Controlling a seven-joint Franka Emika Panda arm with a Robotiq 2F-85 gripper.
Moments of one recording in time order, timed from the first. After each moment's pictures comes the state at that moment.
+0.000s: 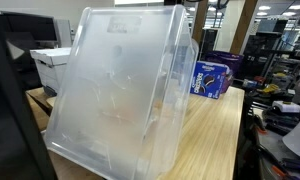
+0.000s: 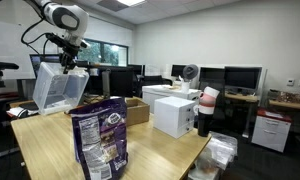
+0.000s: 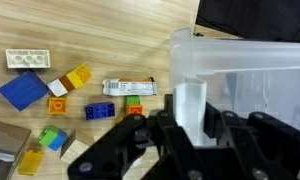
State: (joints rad) arm 0.16 -0.08 0.15 -2.03 0.42 1.88 0.04
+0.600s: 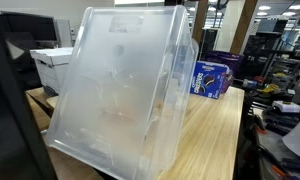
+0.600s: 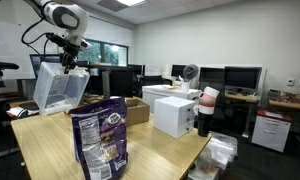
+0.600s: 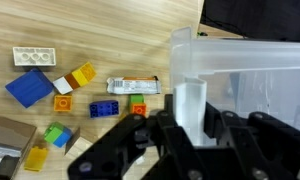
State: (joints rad) arm 0.16 -0.08 0.15 -2.03 0.40 1.88 0.04
